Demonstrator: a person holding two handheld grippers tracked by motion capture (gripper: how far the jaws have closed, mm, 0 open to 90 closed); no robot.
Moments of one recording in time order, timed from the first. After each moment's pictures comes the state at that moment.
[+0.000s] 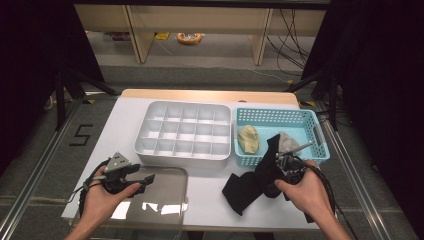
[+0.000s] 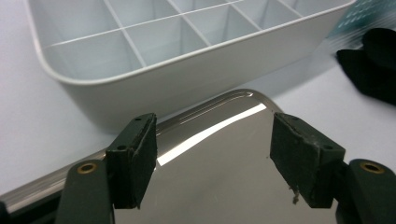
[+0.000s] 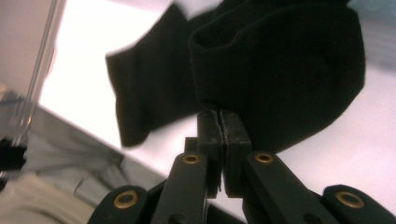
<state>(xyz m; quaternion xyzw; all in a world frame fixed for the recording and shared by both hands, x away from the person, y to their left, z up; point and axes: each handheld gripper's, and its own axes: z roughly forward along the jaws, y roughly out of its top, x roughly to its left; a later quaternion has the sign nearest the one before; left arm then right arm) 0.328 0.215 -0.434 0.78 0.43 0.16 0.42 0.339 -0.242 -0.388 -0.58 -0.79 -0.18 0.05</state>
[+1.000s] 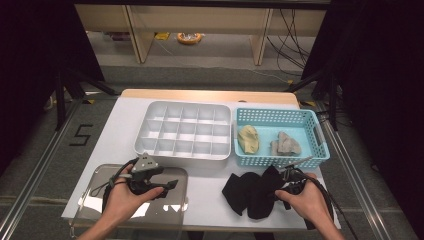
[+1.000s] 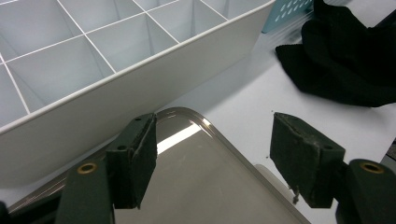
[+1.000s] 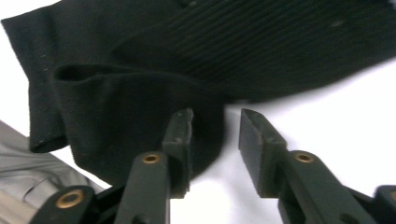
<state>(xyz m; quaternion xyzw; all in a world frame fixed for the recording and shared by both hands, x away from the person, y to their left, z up) 0.329 0.163 -0.430 0.82 0.37 0.13 0.41 0.344 -0.267 -0.450 -0.58 -0.79 -0.19 0.06</state>
